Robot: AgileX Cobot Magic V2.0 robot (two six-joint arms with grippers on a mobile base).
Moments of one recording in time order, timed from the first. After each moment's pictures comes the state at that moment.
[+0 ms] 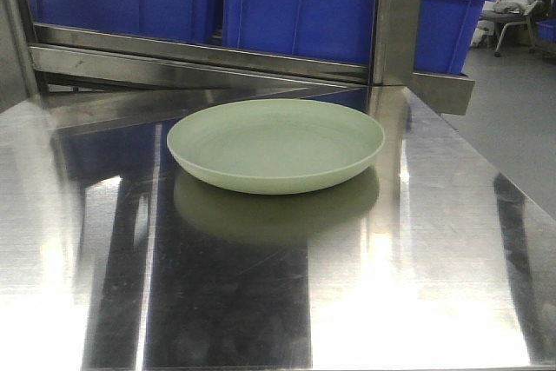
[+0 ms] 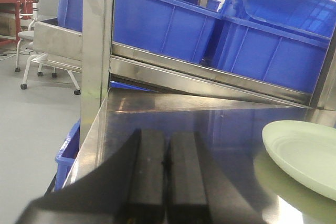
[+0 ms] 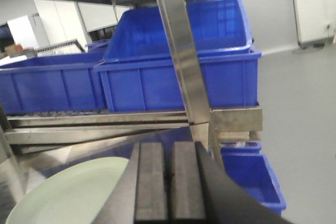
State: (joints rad) left arm -0.09 0.00 0.01 -0.03 0.03 -0.11; right arm 0.14 0.04 -0.10 0.20 -0.03 0.11
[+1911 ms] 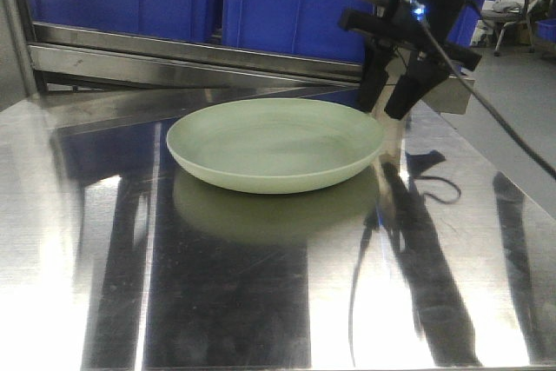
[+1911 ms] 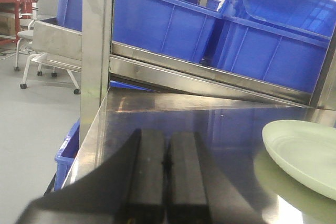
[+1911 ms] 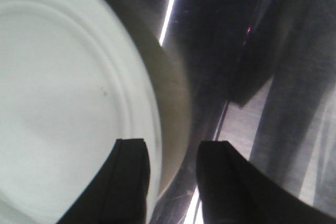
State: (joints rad) left arm -0.09 0.00 0.01 -0.03 0.03 -0.11; right arm 0.19 2.22 -2.01 0.38 1.23 -0.09
